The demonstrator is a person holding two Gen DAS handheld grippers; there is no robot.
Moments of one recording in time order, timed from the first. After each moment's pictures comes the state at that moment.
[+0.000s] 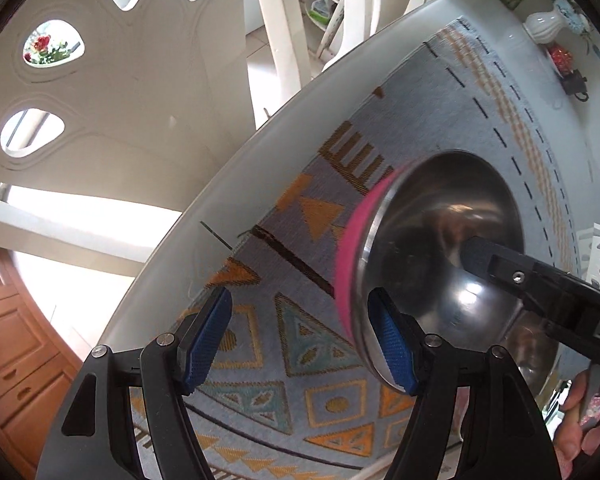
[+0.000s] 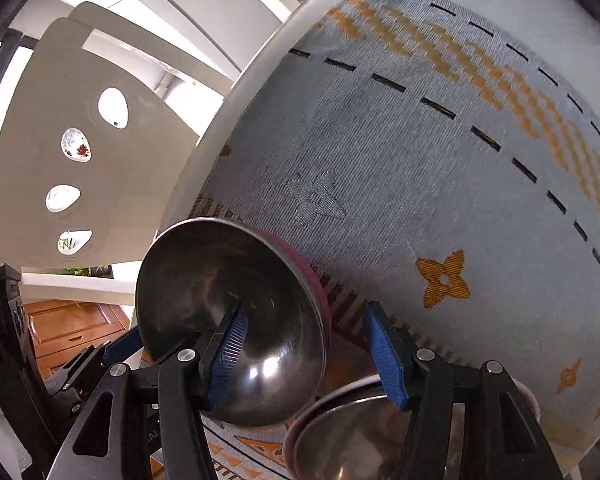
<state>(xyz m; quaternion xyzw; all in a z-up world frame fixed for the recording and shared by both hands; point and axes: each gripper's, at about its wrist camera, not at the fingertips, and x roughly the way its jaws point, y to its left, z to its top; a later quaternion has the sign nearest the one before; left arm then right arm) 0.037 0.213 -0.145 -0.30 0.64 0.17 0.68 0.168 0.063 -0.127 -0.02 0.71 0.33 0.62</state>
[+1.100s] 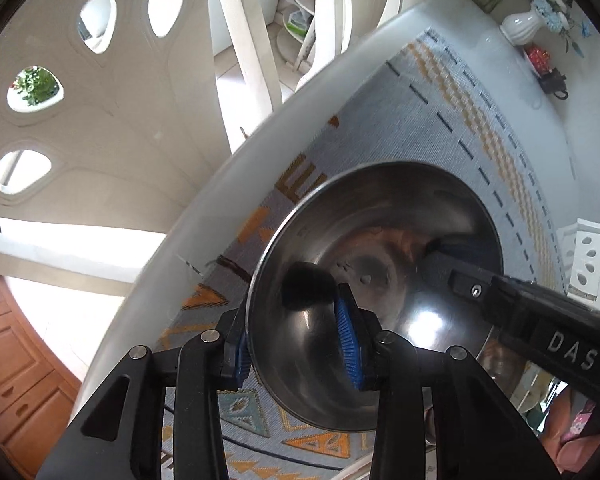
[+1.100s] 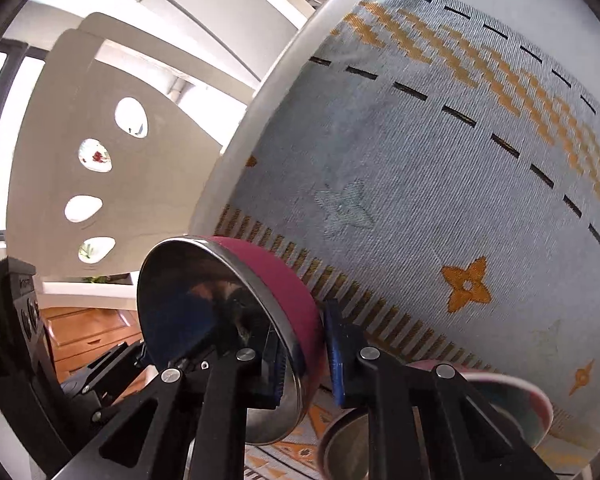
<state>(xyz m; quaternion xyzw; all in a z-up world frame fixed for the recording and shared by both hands) 0.058 0.202 -0.121 -0.30 0.62 0.14 0.71 0.166 0.067 -0.119 0.02 0.71 0.35 0.61</state>
